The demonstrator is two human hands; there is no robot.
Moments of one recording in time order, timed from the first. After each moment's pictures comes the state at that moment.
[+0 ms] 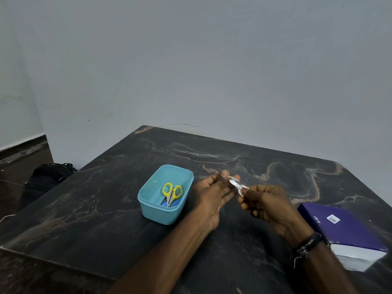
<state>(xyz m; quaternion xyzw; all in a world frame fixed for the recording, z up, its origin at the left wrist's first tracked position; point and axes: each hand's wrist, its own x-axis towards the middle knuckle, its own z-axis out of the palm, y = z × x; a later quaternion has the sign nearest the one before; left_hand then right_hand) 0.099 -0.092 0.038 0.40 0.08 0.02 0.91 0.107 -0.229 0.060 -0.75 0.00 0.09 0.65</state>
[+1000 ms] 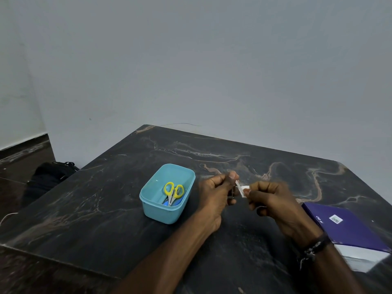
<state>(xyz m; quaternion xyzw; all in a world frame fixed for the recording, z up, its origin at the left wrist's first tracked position) 0.097 -0.095 0.037 0.53 0.08 0.05 0.84 0.108 -0.237 0.061 -0.79 -0.09 0.05 0.60</state>
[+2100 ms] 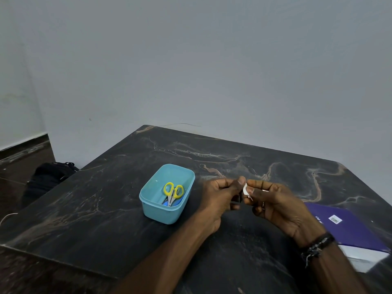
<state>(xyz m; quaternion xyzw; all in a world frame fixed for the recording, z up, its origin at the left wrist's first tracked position) 0.094 -0.095 0.036 0.58 0.04 0.01 0.81 0.111 -0.241 0.064 -0.66 -0.05 0.16 0.73</state>
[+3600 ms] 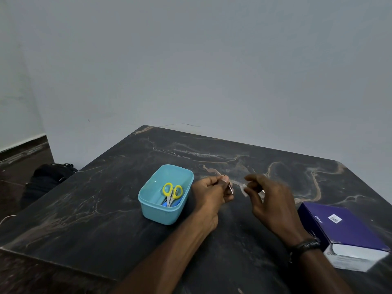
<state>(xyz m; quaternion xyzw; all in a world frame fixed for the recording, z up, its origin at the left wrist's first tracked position) 0.105 -0.094 0.034 0.50 0.15 0.09 0.85 0.114 -0.238 0.040 -0.89 -0.25 -0.29 0.24</state>
